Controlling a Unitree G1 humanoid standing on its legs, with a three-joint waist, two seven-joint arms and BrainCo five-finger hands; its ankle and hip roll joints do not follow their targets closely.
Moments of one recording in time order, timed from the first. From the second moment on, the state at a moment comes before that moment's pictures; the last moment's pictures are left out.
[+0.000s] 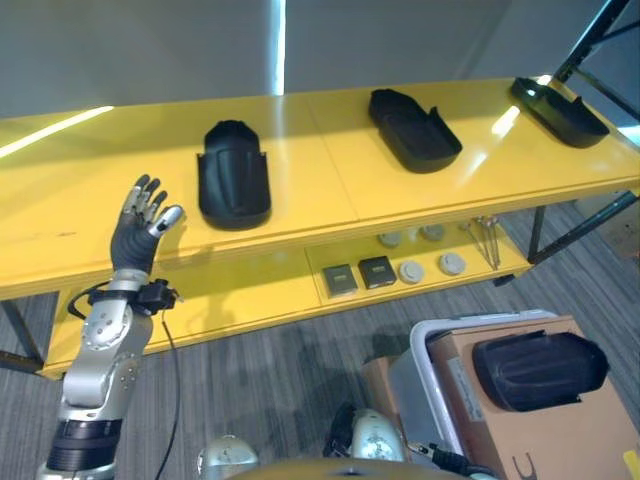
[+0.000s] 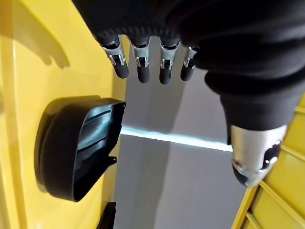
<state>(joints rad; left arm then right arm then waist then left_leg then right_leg) -0.02 0.45 0.11 -0.27 -0.60 0.07 0.13 0.19 -0.33 0.11 0.83 0.32 0.24 0.07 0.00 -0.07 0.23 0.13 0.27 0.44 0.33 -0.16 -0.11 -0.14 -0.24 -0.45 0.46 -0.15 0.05</state>
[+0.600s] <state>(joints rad) 0.01 0.46 0.09 -0.26 -0.59 0.04 0.09 0.25 -0.32 0.11 0.80 0.31 0.22 0.03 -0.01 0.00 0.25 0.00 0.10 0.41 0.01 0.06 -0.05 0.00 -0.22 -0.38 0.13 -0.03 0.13</state>
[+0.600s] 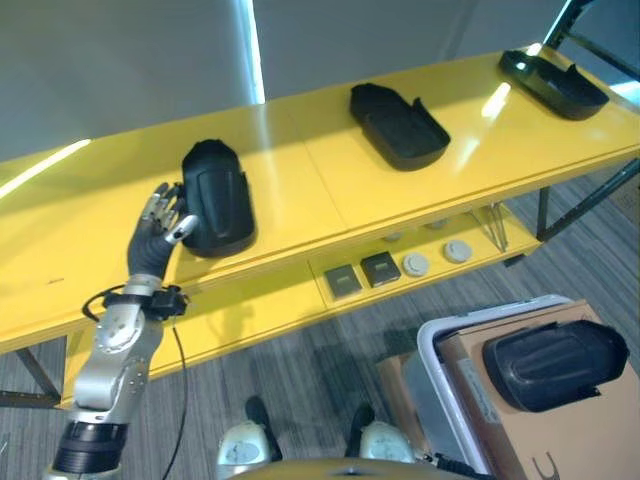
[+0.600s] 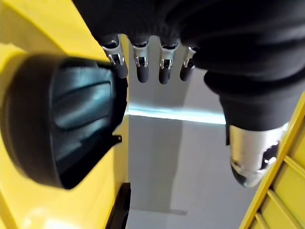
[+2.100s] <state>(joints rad) 0.09 0.51 -0.25 -0.18 -0.62 0.02 -0.13 0.22 -0.35 0.23 0.84 0.17 0.24 0.04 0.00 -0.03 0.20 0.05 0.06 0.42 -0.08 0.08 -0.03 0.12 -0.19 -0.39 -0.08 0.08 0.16</state>
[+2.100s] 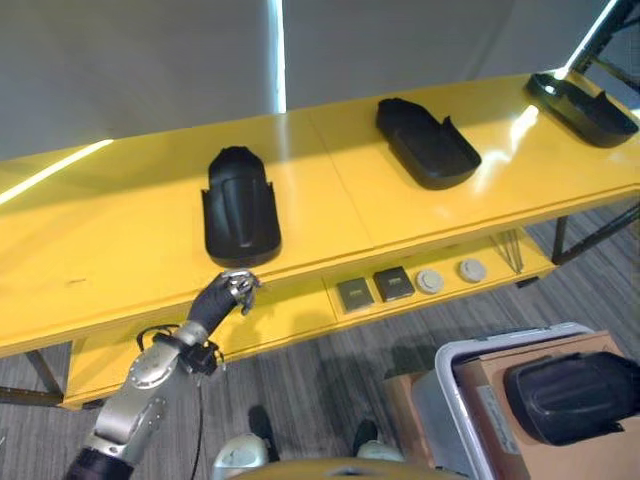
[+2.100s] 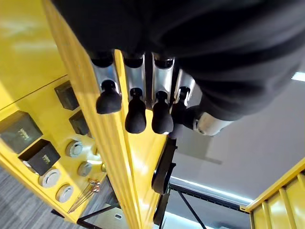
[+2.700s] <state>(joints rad) -0.03 0.47 -0.27 -0.06 -0.55 -0.06 0.09 0.21 -0.34 0.24 0.84 0.17 0.24 0.04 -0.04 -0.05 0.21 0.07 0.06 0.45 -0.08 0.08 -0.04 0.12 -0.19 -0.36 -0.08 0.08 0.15</state>
